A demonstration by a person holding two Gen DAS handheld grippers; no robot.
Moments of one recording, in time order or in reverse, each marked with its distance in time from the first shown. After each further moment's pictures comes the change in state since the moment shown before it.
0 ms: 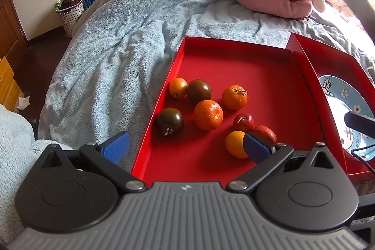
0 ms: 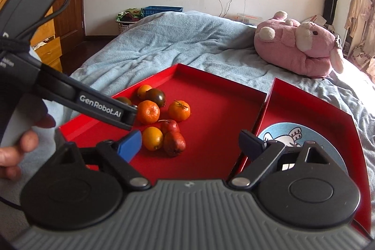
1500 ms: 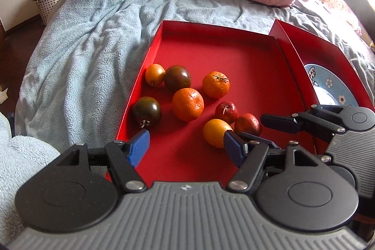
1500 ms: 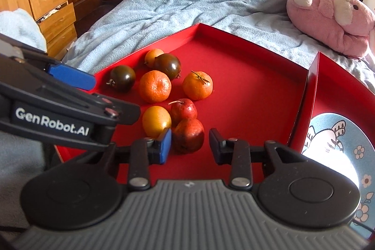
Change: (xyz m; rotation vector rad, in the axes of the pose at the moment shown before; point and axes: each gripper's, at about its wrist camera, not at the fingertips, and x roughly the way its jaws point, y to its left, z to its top) left arm 0.022 0.000 0.001 0.006 0.080 -0.134; right arm 0.078 0.000 0.005 -0.051 0.211 0.115
